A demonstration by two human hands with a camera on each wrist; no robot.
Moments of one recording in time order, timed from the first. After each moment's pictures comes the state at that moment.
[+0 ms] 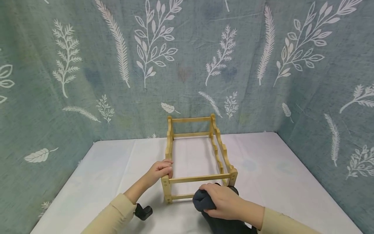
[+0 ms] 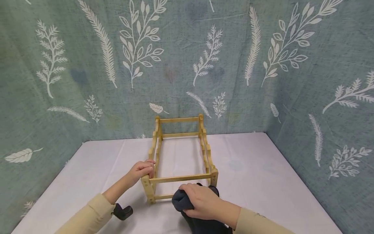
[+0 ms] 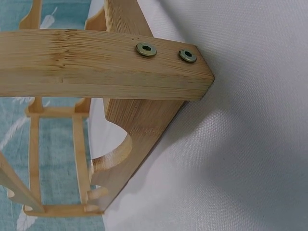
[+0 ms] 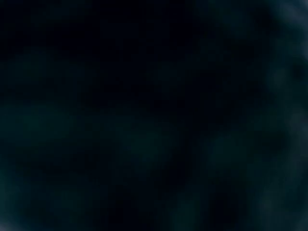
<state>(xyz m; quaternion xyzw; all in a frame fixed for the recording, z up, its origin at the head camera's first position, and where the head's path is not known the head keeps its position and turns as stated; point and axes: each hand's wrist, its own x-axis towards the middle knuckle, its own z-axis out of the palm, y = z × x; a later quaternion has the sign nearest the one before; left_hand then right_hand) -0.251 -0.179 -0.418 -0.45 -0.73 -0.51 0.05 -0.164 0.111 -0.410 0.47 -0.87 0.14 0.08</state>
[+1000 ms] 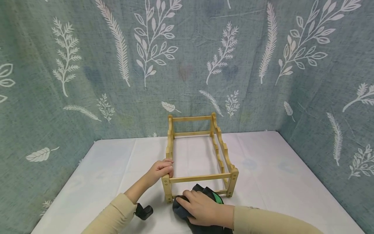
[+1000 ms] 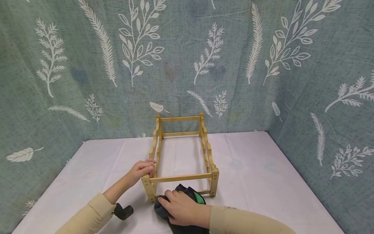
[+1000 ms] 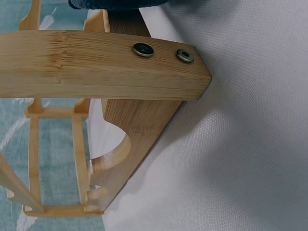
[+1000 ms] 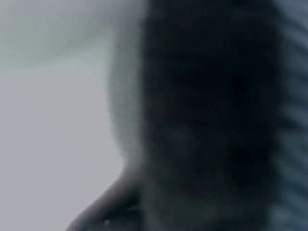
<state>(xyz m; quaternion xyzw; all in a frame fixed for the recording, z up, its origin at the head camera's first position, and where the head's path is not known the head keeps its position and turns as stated) -0.249 -0.180 -0.416 -0.44 -0.74 -0.51 0.04 -0.173 0.046 -0.450 0.54 -0.83 -0.04 0.12</state>
